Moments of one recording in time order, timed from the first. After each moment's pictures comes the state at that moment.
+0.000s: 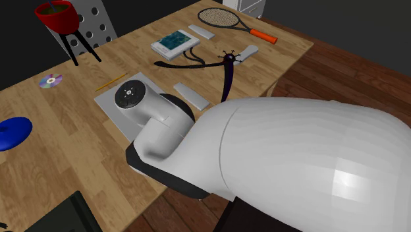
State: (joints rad) arm -0.02 0.23 -0.12 -2.07 -0.28 2.46 -0.22
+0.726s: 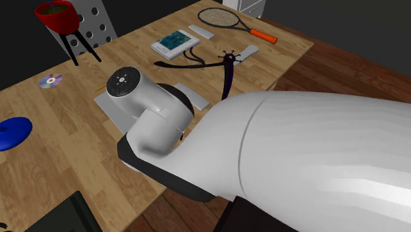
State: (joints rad) arm -0.02 0.18 -0.12 -2.04 -0.27 2.38 -0.24
